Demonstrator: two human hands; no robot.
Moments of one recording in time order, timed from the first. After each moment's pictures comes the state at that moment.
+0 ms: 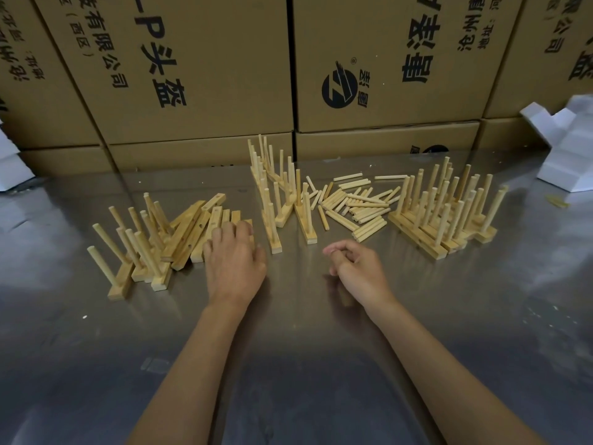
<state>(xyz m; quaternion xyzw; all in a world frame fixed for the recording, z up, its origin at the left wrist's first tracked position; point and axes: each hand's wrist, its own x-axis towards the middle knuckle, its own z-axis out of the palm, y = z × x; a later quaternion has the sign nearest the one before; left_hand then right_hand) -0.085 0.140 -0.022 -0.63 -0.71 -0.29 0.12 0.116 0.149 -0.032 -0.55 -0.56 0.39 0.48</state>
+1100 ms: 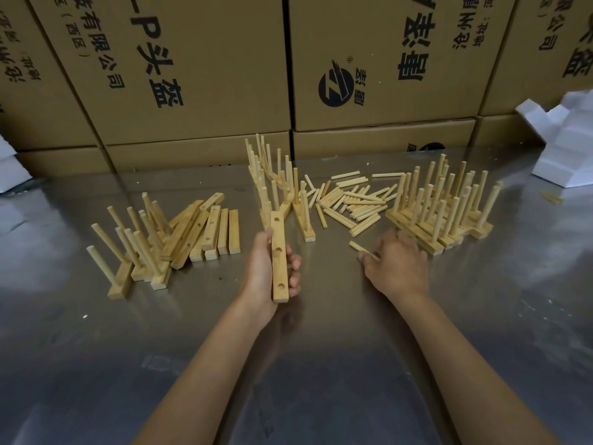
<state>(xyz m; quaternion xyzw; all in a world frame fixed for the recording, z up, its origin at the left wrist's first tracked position) -0.036 0.105 0.007 -0.32 -0.45 -0.54 -0.63 0.164 0.152 -0.026 -0.73 -0.63 0.05 0.24</state>
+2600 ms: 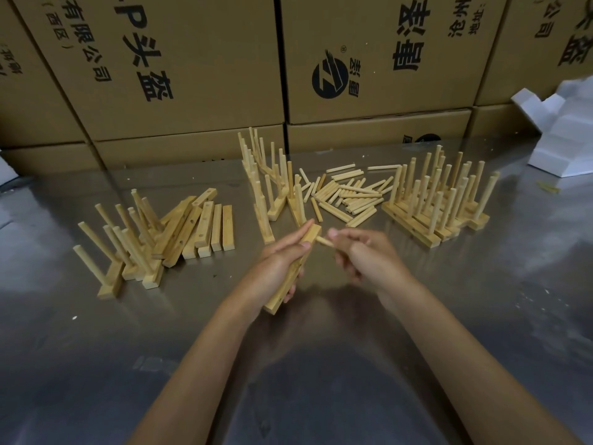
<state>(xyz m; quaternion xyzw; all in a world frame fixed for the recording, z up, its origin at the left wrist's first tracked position) -0.041 0.114 -0.003 -0.55 -0.48 -0.41 -0.55 0.132 0.127 0.001 -0.52 -0.52 0.50 0.47</state>
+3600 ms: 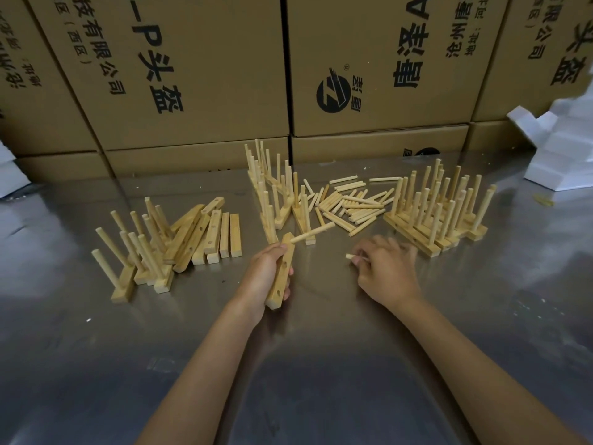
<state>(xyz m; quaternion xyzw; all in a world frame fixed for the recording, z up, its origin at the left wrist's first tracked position) -0.050 0.128 -0.010 -0.38 -0.55 -0.49 -0.55 0.161 0.145 -0.028 -0.63 -0.74 0.01 0.24</state>
